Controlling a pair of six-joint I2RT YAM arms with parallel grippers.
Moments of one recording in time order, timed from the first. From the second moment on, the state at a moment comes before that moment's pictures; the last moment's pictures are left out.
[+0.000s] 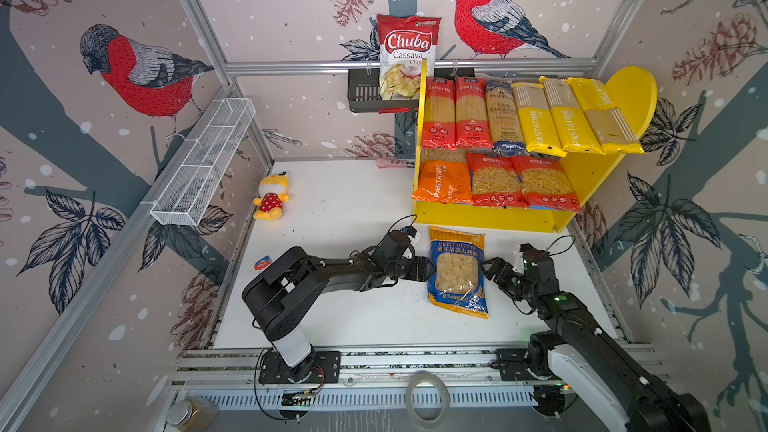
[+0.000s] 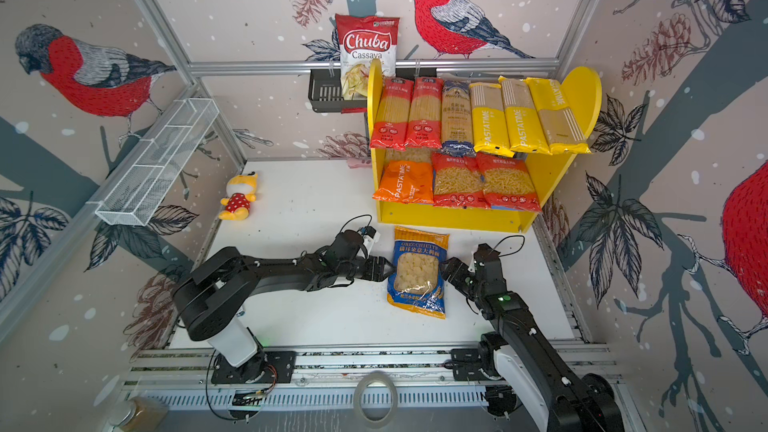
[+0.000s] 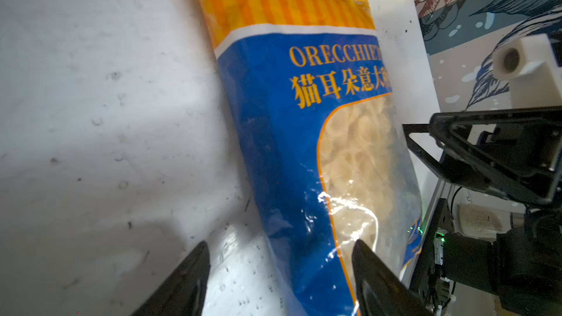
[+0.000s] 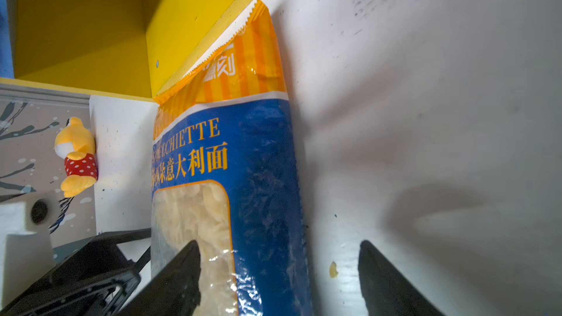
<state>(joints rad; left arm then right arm) -0.82 1.71 0.75 0.23 0.35 -0.68 0.21 0.77 0.23 -0.23 -0.29 0.78</state>
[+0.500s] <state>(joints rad) -0.86 1.85 0.81 0.36 0.38 -0.73 0.31 0.97 0.21 -0.04 -0.35 0.79</state>
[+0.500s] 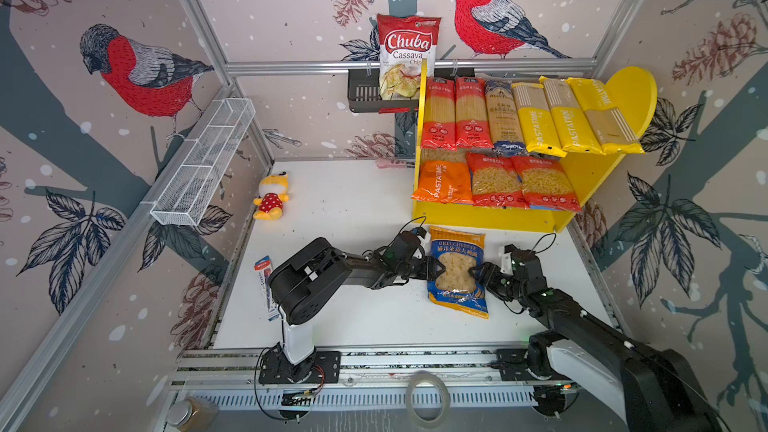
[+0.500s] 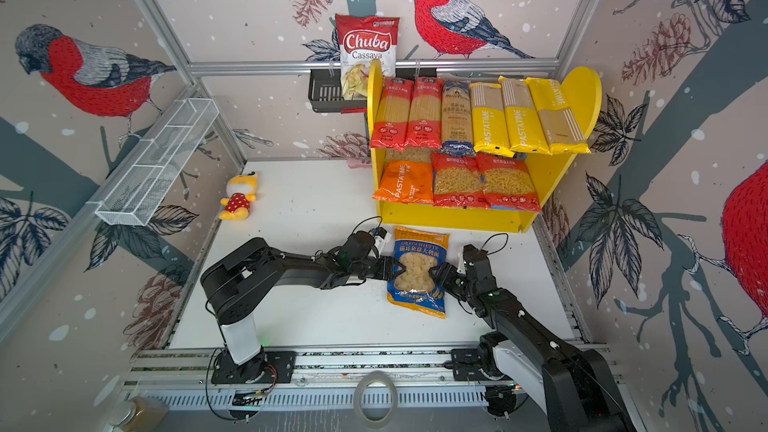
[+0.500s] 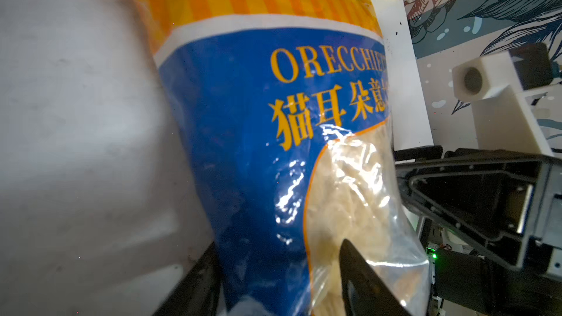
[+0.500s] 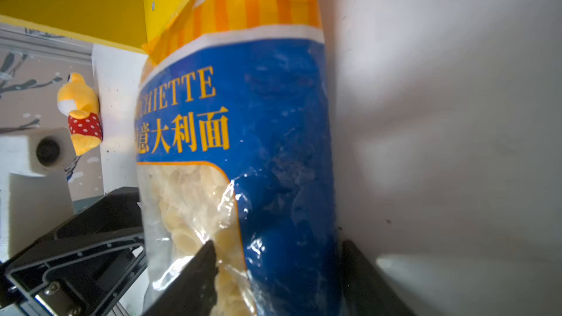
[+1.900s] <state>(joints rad) -0.86 1.79 0.84 0.40 0.43 -0.73 0.29 0.65 0.20 -0.10 -0.29 0.87</state>
